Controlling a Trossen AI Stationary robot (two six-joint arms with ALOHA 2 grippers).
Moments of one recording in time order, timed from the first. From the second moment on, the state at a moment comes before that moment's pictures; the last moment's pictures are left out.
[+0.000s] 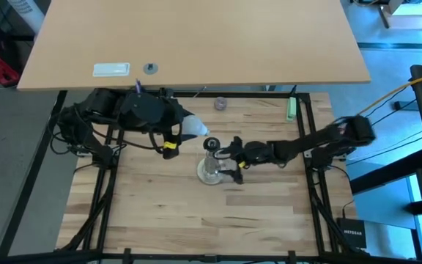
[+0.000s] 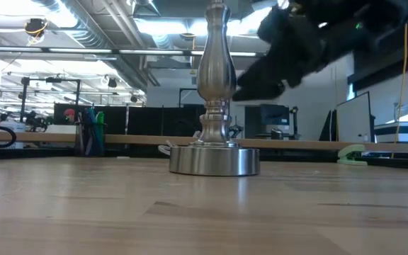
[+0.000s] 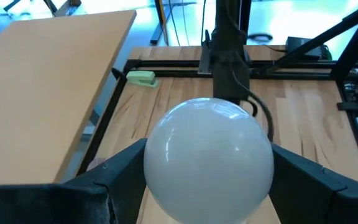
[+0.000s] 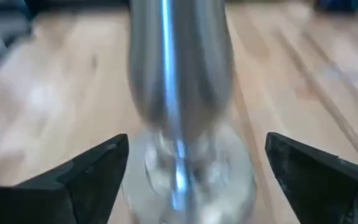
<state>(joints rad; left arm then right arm) -0.17 1.68 2.35 -1.28 -0.38 -0.08 0.09 1.48 0.66 0.33 0.07 0.11</state>
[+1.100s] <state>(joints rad) -0.17 1.78 2.35 -1.11 -0.33 0.03 0.09 1.26 1.28 -0.23 0.08 -0.14</state>
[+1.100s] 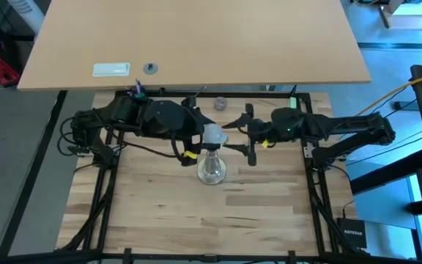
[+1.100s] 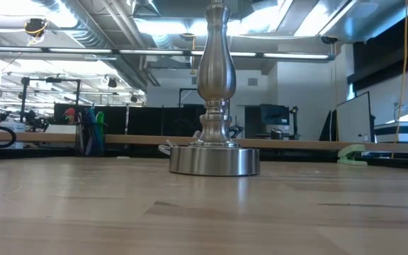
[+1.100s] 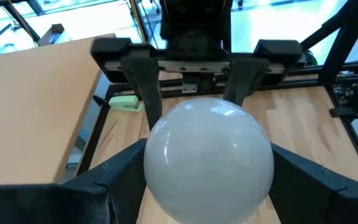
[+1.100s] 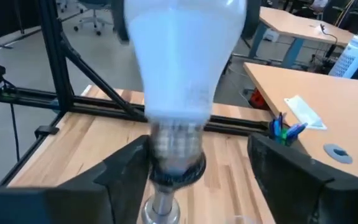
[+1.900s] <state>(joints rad) -0.15 1.78 2.35 -1.11 -0.32 0.06 0.09 1.28 1.30 -0.22 0.07 -0.17</state>
